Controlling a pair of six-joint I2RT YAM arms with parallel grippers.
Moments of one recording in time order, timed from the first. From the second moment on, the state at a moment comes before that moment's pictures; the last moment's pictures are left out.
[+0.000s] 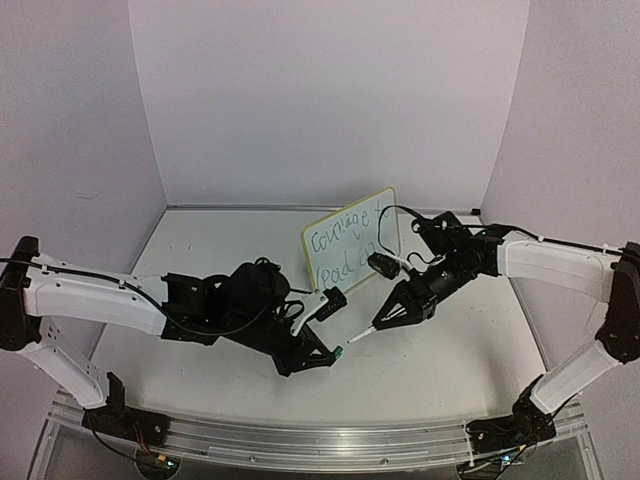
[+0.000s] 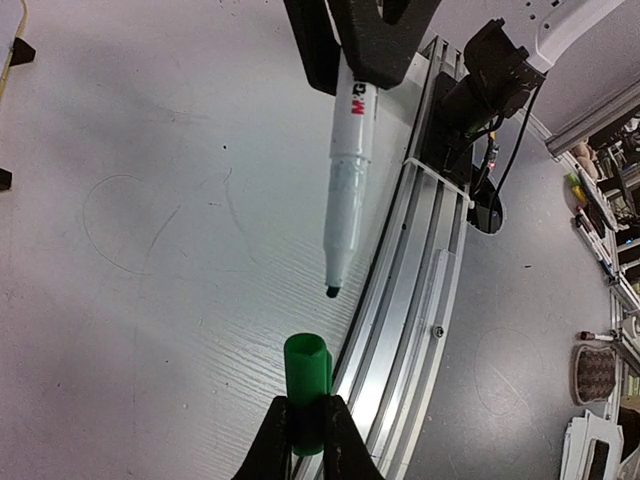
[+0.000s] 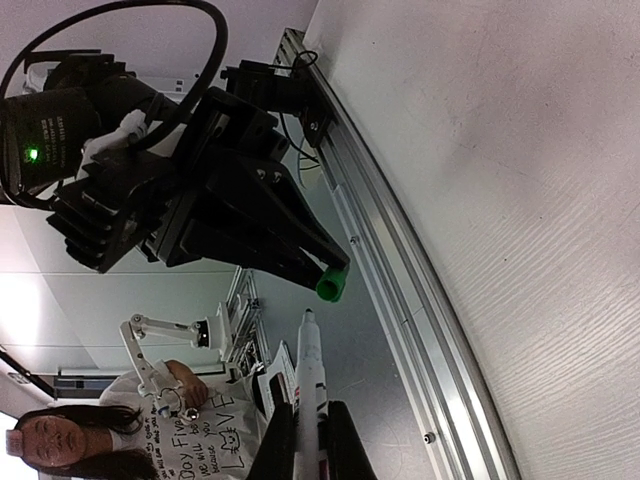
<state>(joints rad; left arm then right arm) -1.25 1.47 0.98 -0.17 0.24 -0.31 0.63 1.49 1.06 -0.69 -1.14 0.25</state>
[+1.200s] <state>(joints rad) -1.28 1.50 0.99 -0.16 0.24 -0.31 0.65 1.56 1.11 -0.80 -1.15 0.14</state>
